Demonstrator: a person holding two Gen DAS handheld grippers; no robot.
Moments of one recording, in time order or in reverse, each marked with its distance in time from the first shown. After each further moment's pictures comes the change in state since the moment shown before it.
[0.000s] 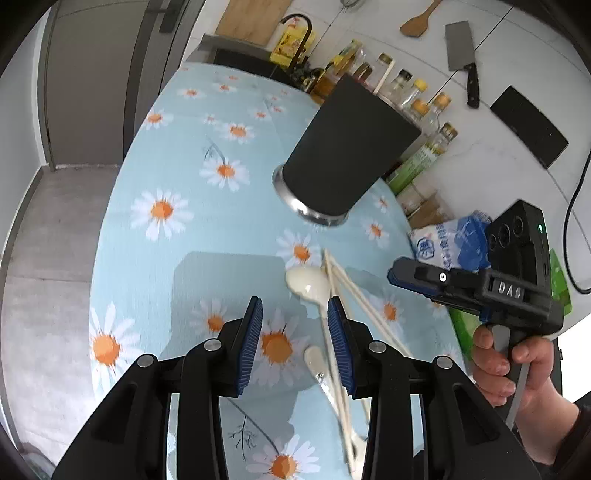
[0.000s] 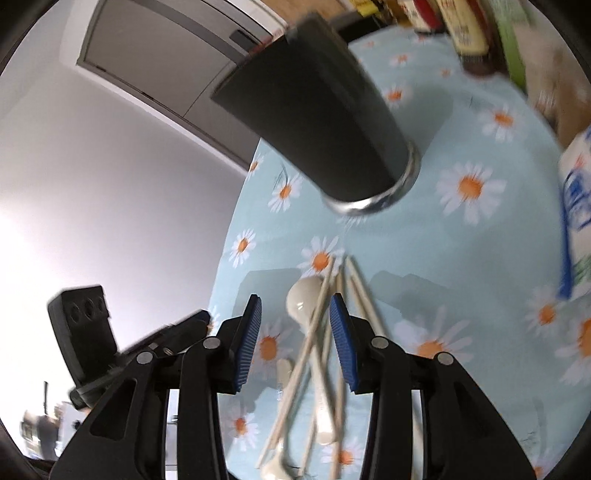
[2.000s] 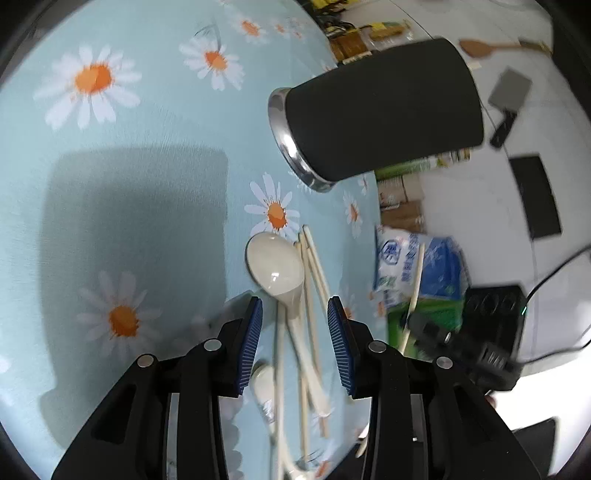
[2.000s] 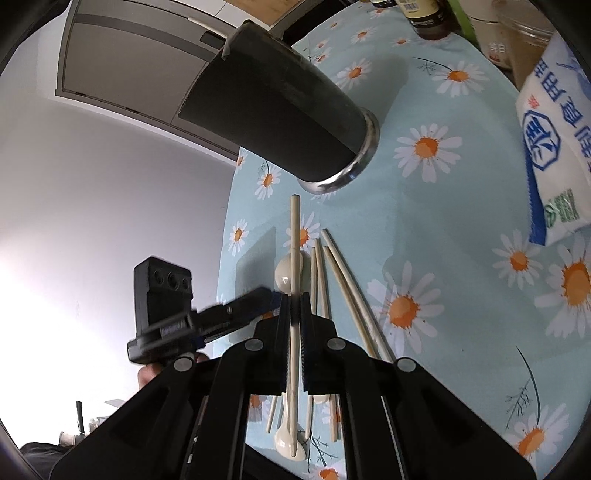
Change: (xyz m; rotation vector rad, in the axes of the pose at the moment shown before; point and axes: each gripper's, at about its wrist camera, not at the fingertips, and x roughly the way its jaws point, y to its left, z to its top) left arm 0.086 0.035 0.009 -0.378 0.222 -0.372; right arm -0.026 -0.028 -0.005 0.124 0.041 0.024
